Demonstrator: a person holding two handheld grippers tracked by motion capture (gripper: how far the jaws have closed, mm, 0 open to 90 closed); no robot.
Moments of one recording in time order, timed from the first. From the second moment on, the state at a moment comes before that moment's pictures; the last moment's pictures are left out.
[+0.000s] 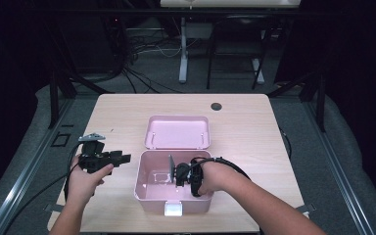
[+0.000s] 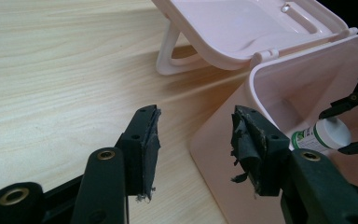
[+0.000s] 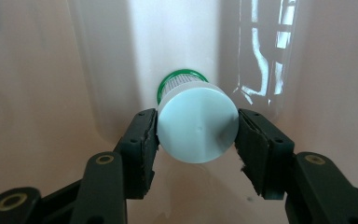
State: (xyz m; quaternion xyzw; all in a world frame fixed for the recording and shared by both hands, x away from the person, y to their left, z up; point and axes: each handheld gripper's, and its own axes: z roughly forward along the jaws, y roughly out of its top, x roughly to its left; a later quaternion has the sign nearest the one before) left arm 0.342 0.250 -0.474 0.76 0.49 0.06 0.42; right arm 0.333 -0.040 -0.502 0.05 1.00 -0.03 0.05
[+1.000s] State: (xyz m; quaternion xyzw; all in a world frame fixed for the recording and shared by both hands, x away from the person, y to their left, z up) left arm 0.337 0.241 -0.468 0.77 0.48 0.07 0.42; right arm 0.331 -0.048 -0.462 0.10 0.99 0.04 0.07
